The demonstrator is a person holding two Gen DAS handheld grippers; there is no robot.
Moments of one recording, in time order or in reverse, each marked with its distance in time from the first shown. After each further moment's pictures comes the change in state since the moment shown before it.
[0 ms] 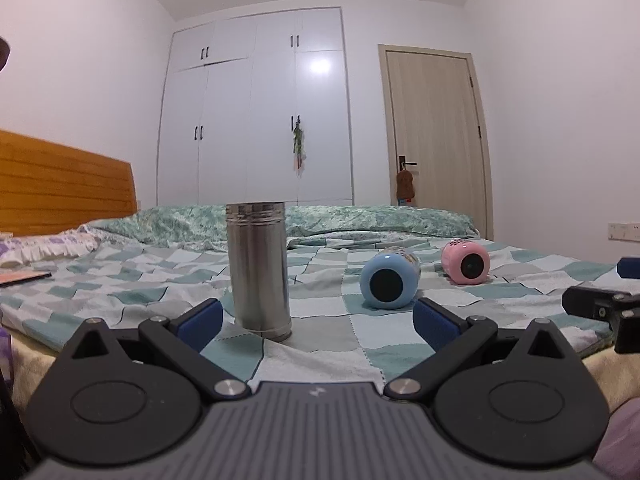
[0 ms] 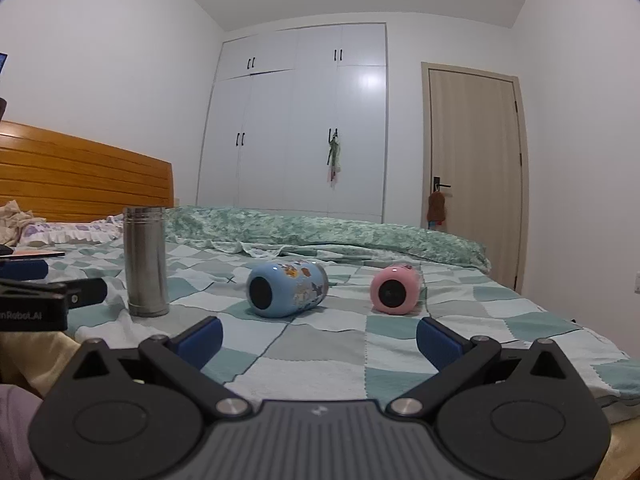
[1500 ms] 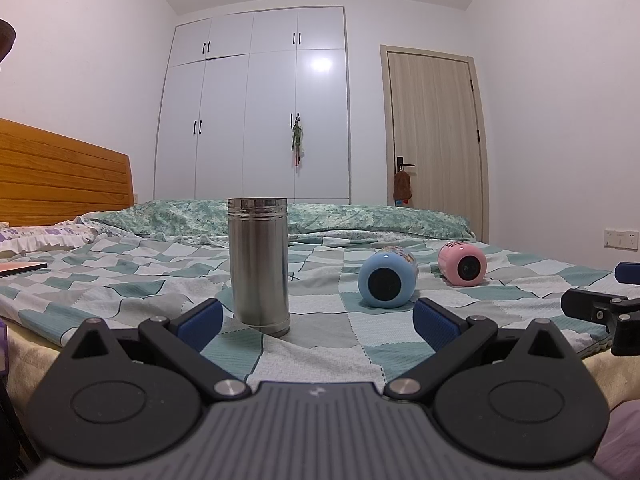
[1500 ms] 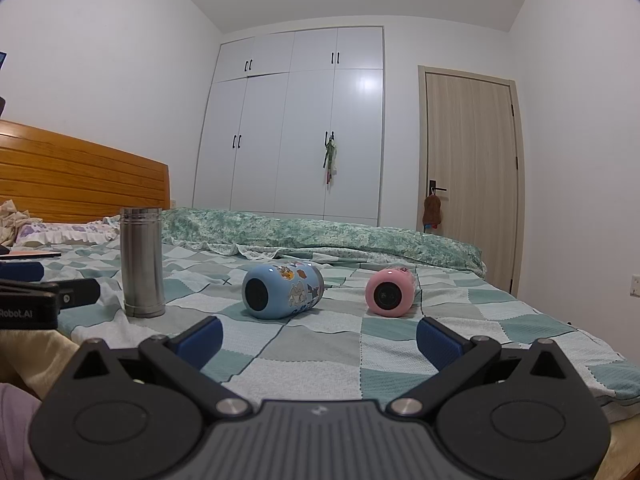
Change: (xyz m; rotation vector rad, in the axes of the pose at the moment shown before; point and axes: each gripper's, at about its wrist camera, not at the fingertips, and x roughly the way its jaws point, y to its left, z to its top) left arm 0.001 0.005 -0.002 -0.030 0.008 -0.013; right arm -0.004 0.002 0.000 -0.005 -0.009 -0.011
